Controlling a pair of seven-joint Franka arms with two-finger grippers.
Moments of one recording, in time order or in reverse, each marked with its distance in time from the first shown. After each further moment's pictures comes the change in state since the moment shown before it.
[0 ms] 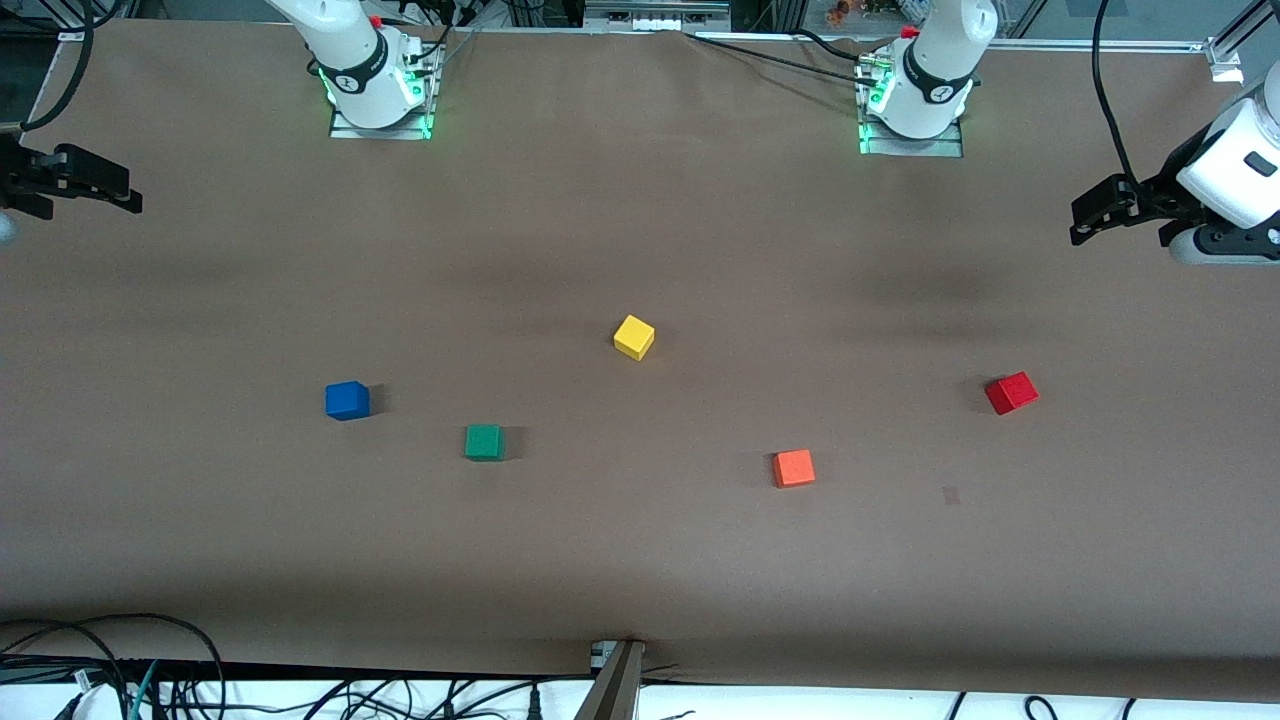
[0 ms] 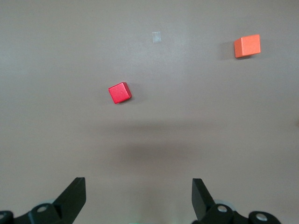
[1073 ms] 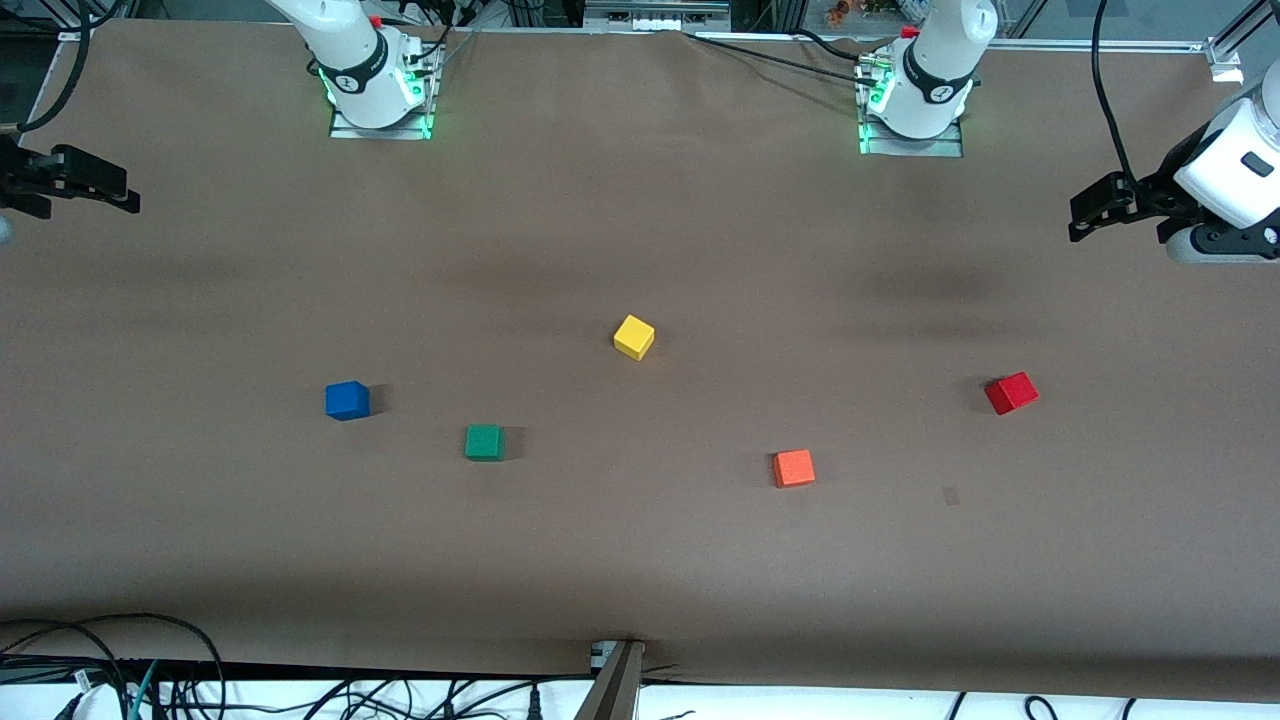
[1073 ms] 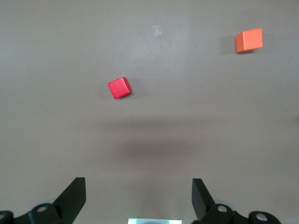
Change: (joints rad) left arm 0.000 0.000 0.000 0.000 0.000 -0.031 -0.008; right arm -0.007 0.001 0.001 0.000 0.000 0.000 0.001
